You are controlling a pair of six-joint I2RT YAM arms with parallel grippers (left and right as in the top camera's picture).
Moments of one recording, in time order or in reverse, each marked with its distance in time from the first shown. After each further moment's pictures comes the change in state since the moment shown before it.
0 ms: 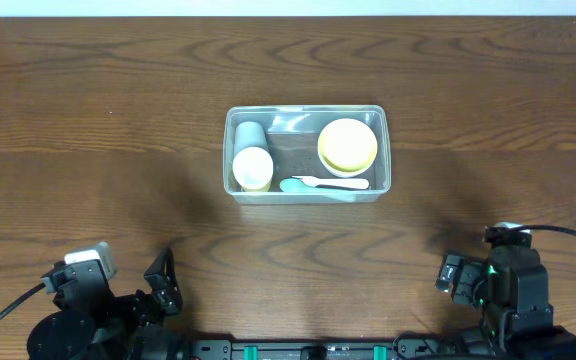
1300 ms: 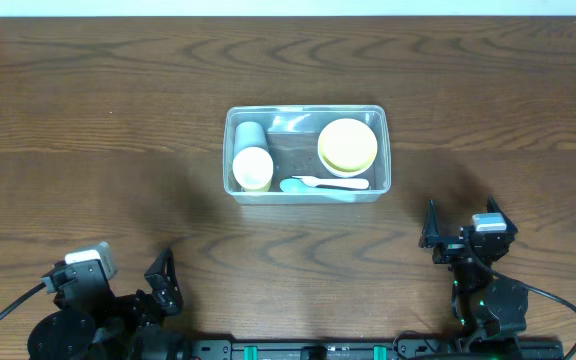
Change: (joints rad) left arm 0.000 0.000 -0.002 -0.002 0.000 0.000; right arm -0.066 -0.401 -0.634 1.064 -0.128 -0.367
